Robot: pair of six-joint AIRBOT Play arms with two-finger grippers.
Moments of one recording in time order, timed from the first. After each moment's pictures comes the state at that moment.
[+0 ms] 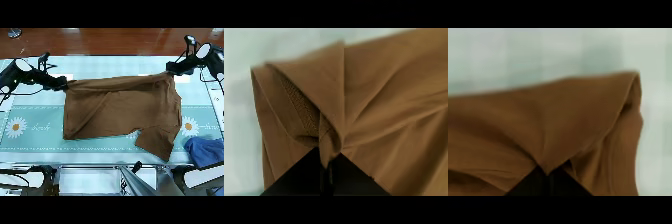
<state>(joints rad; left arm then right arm) 0.06 -1.58 1.27 1.07 -1.08 -1.35 -0.08 -1.71 1.59 -1.39 1.07 1.55</state>
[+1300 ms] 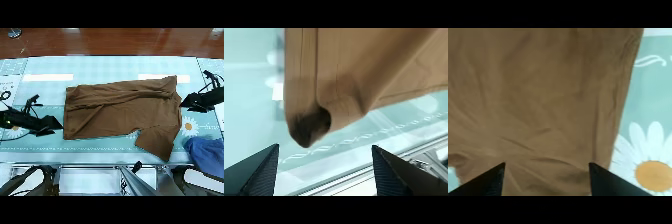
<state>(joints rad) 0.35 -1.08 0.60 1.00 -1.40 -1.22 -0.45 -1.32 1.06 -1.11 1.42 1.22</state>
